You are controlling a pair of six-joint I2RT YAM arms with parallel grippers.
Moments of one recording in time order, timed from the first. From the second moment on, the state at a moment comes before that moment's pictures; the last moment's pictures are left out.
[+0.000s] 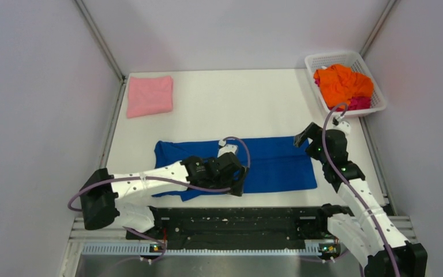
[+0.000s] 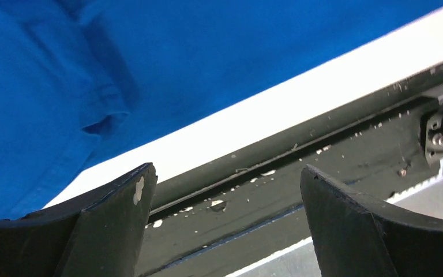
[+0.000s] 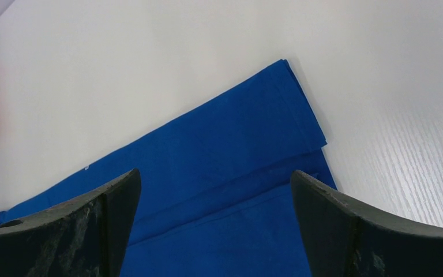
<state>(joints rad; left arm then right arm) -1.14 1.36 0.94 -0.64 -0.13 -0.84 0.18 0.78 0.54 -0.28 0.15 0.63</state>
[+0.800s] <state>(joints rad) -0.36 1.66 0.96 -0.34 -0.24 -0.91 0.57 1.52 0.73 -0.04 0.14 0.57</state>
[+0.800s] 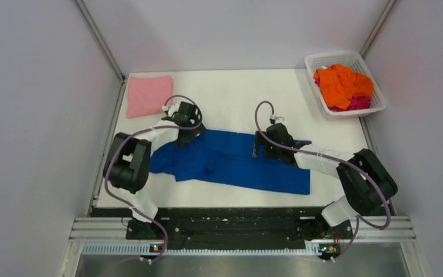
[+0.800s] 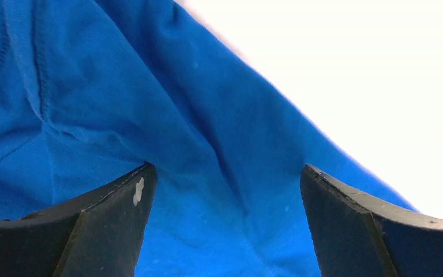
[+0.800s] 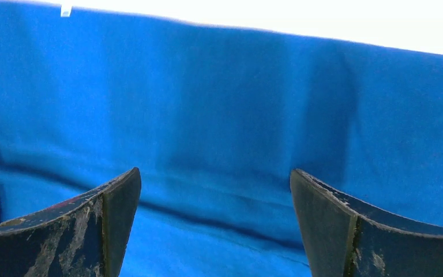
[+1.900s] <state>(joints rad) -0.39 2.64 2.35 -0.03 0.23 -1.03 0.84 1.03 0.57 -0.02 0.08 0.63</state>
